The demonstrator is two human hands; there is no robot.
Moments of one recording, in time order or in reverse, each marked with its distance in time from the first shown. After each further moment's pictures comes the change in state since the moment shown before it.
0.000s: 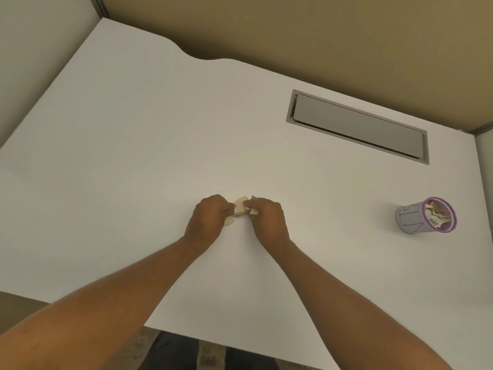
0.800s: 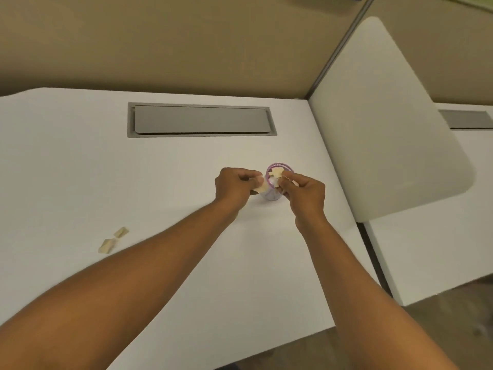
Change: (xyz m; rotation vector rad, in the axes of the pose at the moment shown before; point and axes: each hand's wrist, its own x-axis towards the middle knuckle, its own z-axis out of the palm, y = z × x) left_hand 0.048 0.362 0.168 -0.780 -0.290 -0.148; right_hand -0.097 0.186 -0.310 0.718 0.771 0.608
